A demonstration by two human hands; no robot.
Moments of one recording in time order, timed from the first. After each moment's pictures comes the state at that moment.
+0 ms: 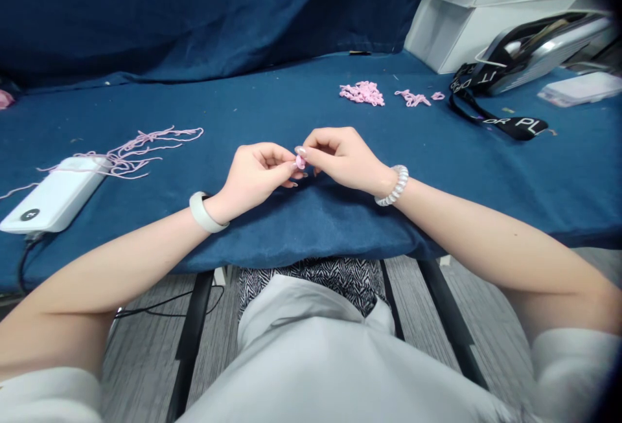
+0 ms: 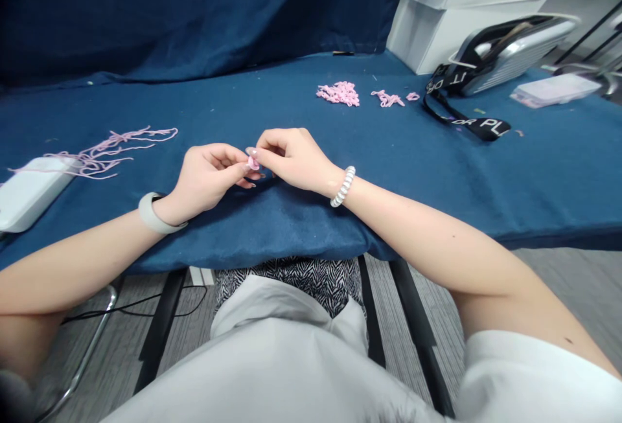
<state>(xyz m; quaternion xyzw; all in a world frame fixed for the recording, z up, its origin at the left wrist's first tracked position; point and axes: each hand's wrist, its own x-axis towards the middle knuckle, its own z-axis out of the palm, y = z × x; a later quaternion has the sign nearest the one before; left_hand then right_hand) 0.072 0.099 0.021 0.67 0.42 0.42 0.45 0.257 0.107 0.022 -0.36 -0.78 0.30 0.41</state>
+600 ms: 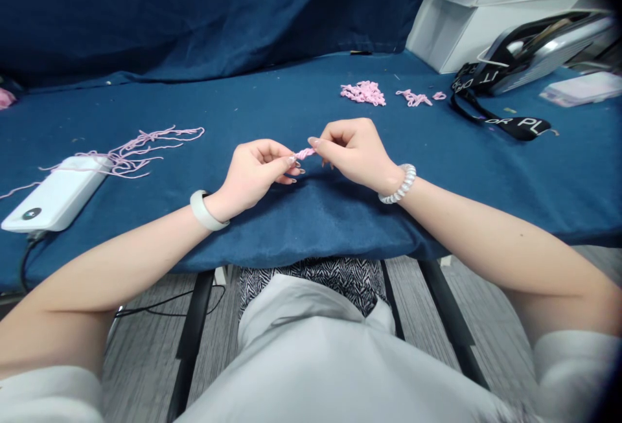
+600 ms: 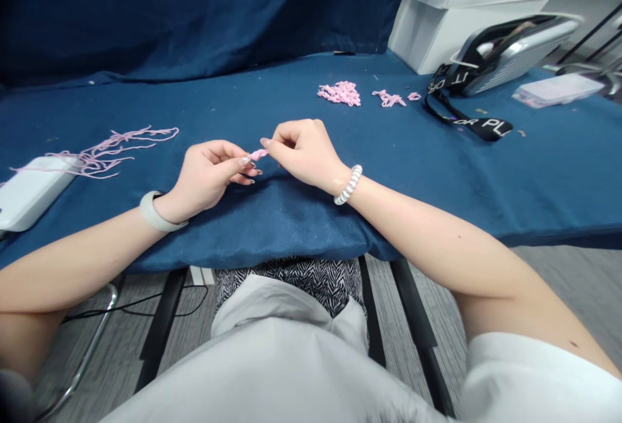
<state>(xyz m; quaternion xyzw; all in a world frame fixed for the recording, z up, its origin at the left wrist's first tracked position) 0.069 0.104 0.015 0.63 0.41 0.44 0.49 0.264 0.106 0.026 -0.43 -0.75 0.23 0.44</state>
